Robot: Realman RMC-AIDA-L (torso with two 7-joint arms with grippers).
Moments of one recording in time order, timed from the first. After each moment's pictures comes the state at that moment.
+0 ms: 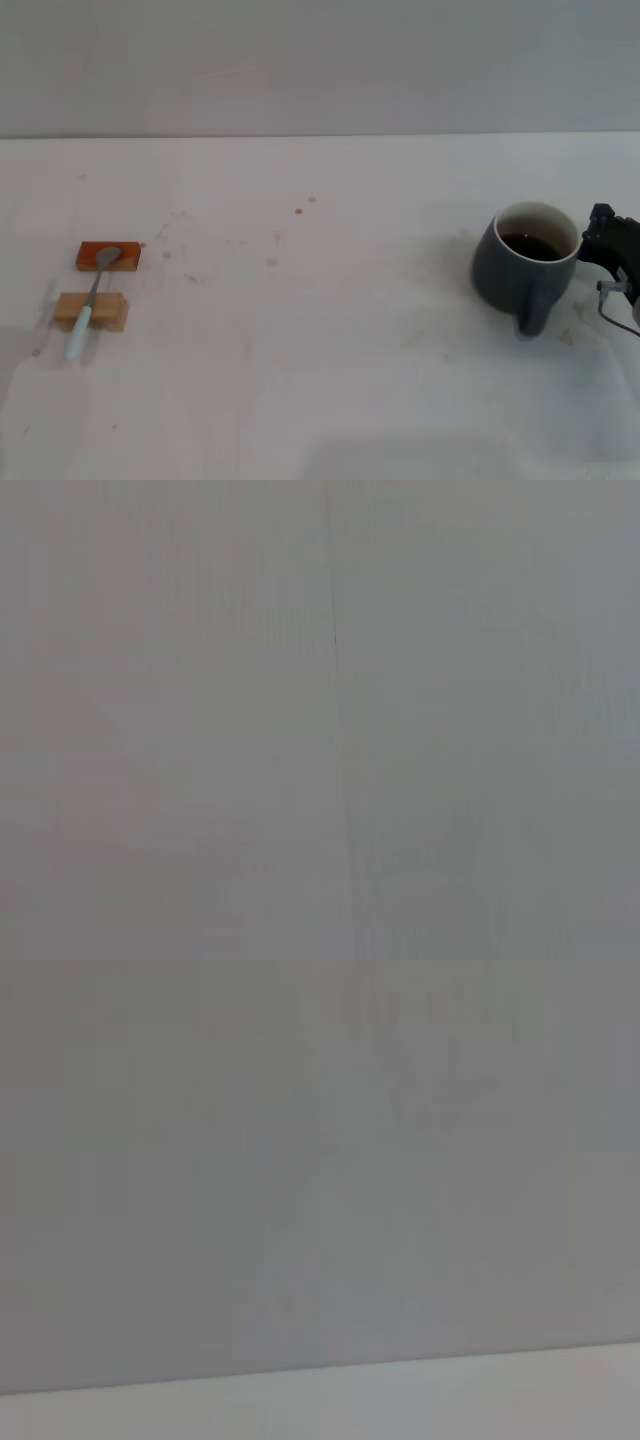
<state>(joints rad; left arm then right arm) -0.09 -2.07 -1.13 -0.23 2.59 1.48 -0.09 0.53 2.08 0.61 0.23 -1.86 -0.81 0.05</state>
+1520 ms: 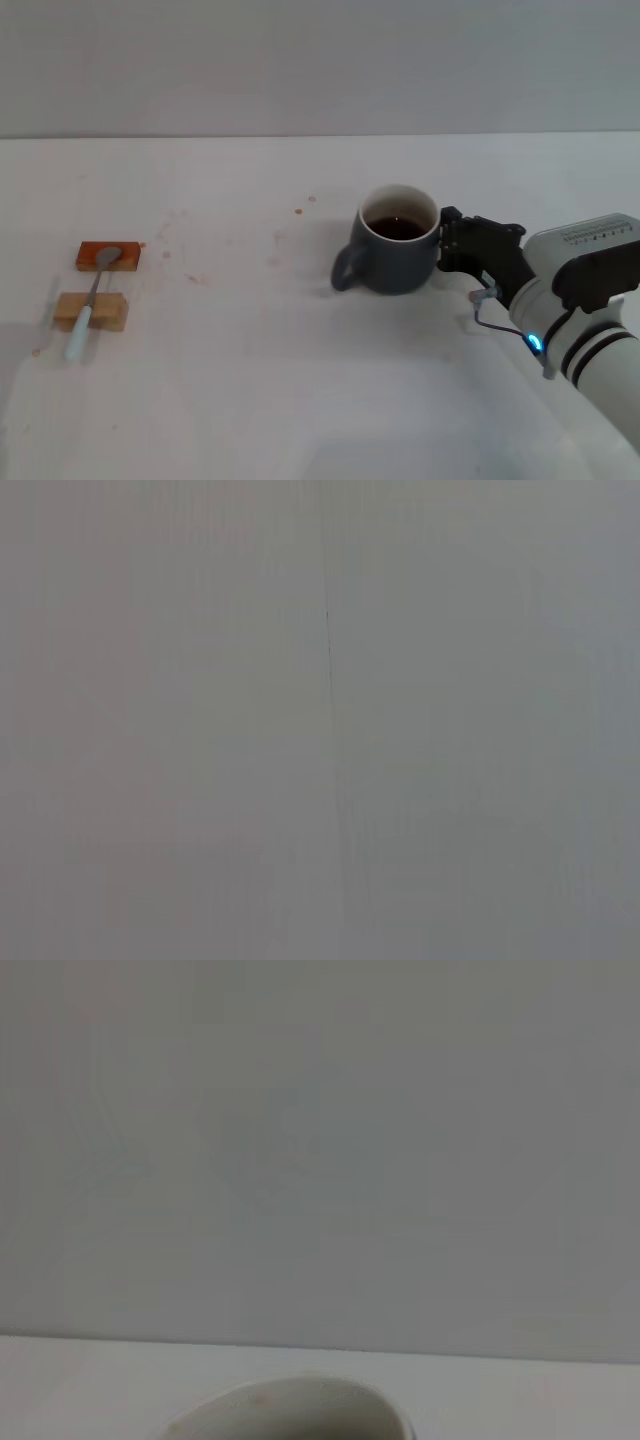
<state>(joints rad) -0.10 -2.07 -1.13 -0.25 2.59 1.48 -0.09 0.59 2.09 0.42 0.41 -1.90 -0.74 0.06</state>
